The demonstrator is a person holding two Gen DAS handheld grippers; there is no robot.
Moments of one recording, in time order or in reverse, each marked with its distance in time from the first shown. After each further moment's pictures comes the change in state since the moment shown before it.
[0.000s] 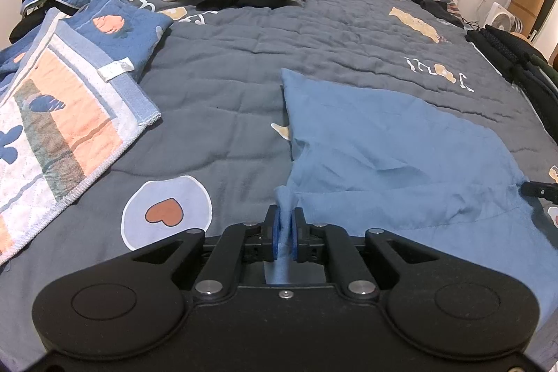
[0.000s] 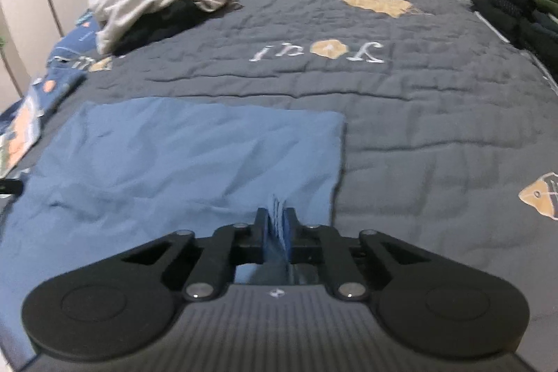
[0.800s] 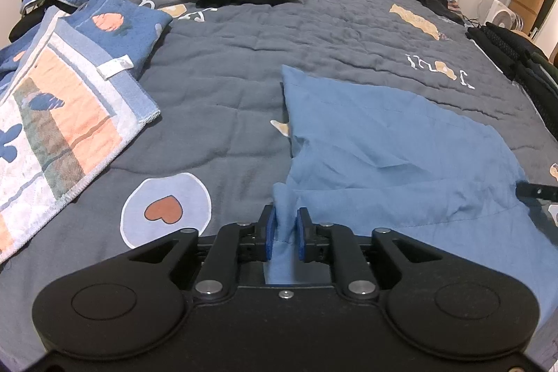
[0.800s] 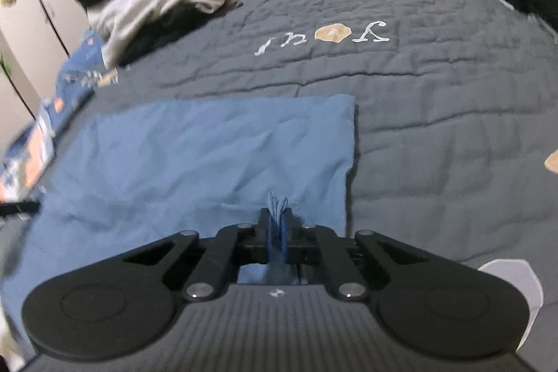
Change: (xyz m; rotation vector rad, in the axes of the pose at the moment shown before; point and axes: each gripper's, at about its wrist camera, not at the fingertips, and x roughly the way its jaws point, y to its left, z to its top) left arm 0.001 -0.001 -0.002 0.010 0.012 -0.005; right arm 0.006 -0.014 -0.006 0.122 -0.008 0.077
